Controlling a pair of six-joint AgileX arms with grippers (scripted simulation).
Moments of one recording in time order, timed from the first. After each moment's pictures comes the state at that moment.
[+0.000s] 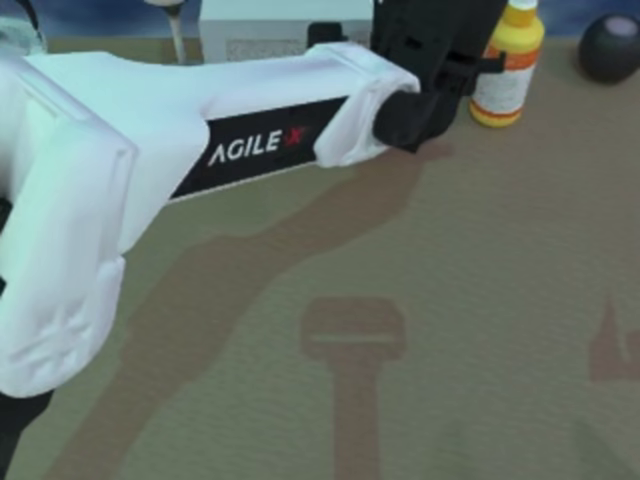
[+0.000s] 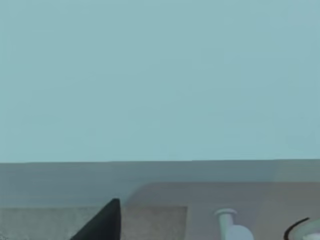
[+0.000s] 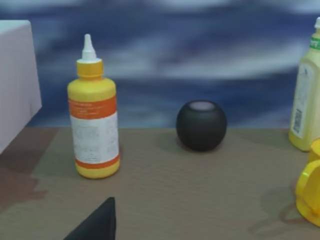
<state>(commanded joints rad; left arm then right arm) -0.72 2.29 1.82 -0.09 -0.64 -0.35 0.00 0.00 0.00 0.00 0.00 0.00</state>
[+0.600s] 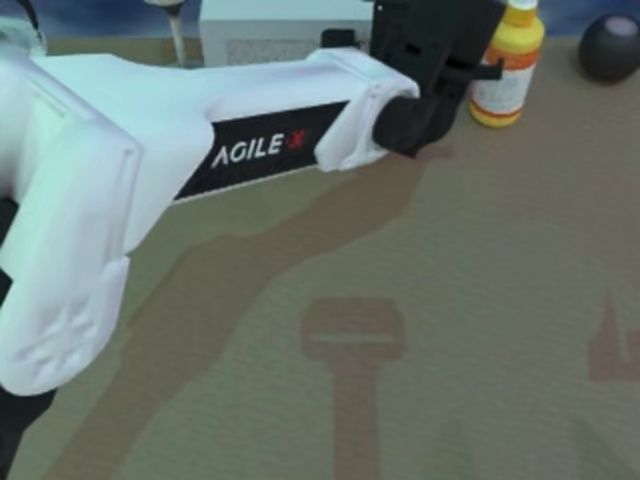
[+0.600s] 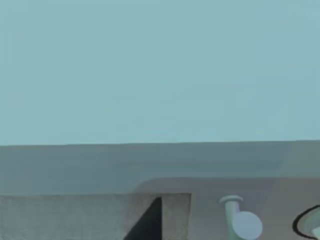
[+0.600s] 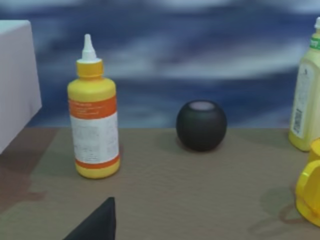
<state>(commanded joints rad) -0.72 2.29 1.82 -0.09 -0.64 -0.35 0.00 0.00 0.00 0.00 0.00 0.00</state>
